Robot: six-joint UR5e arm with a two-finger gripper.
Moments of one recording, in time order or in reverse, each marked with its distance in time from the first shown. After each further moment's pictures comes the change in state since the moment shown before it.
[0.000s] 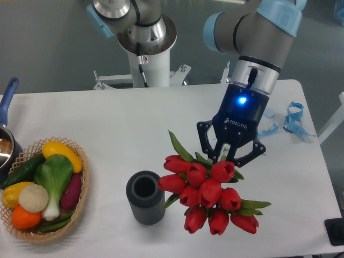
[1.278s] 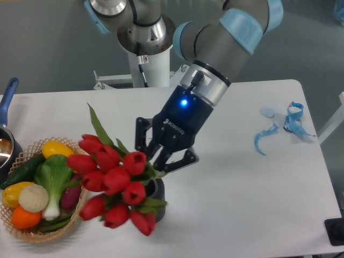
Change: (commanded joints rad) arm -0.140 -0.070 -0.015 0.100 -0.408 0.052
